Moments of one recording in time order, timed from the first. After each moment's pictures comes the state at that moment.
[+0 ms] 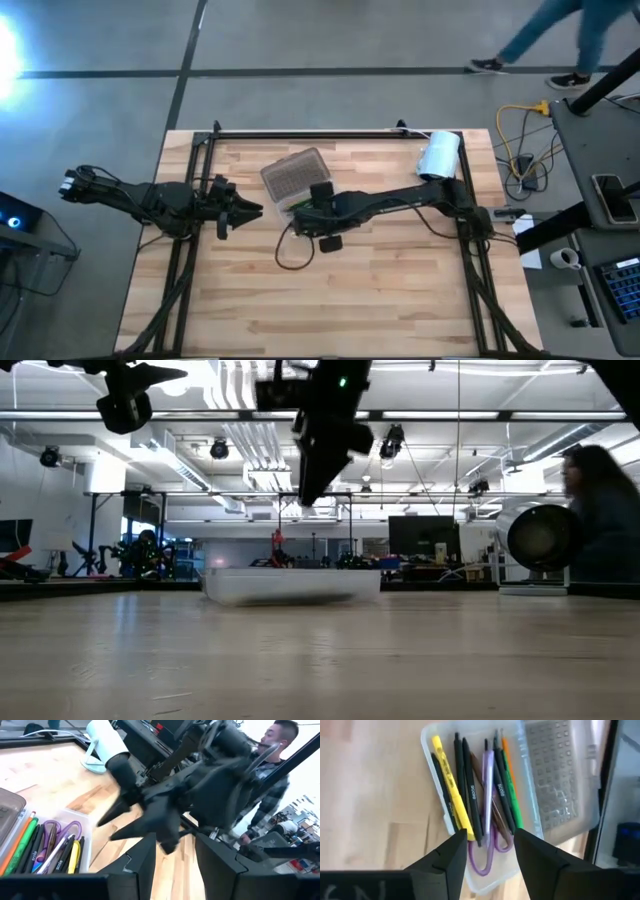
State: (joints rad) left arm -0.24 0.57 0.56 -0.11 -0.27 -0.73; right arm 0.11 2.16 1.97 -1.07 0.41 -0.15
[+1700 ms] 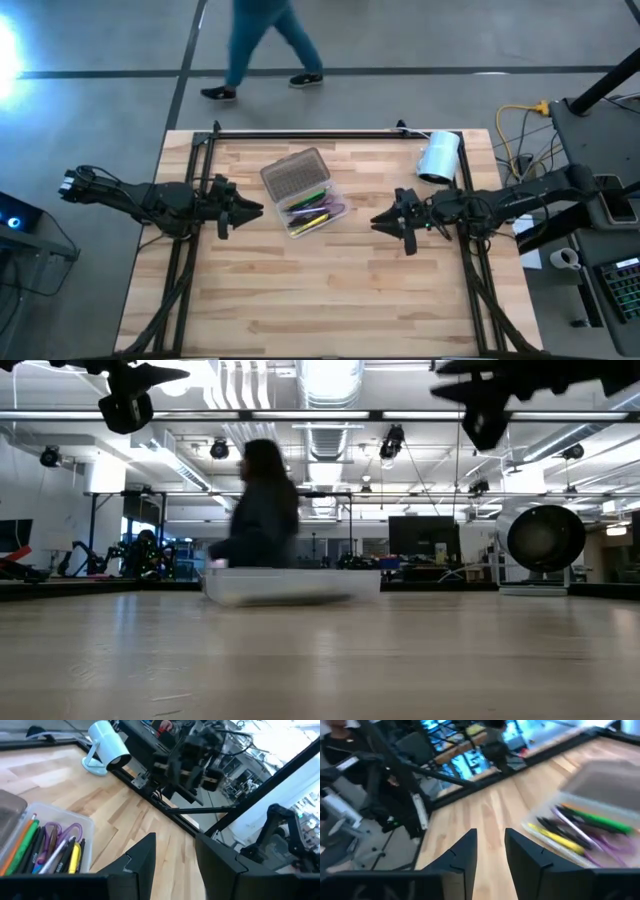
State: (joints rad) left arm -0.23 0.58 0.56 -0.09 -0.28 -0.73; right arm 0.18 0.94 0.52 0.22 0.09 0.52
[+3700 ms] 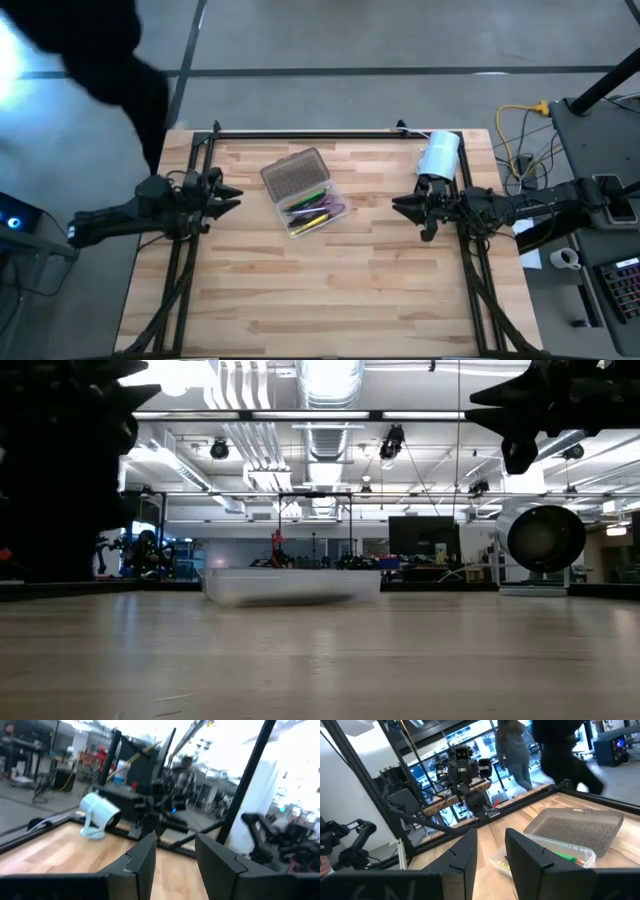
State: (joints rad) left arm 0.17 0.17 0.23 0.06 0.16 -0.34; right arm 0.10 0.56 0.17 0.46 0.21 0.43
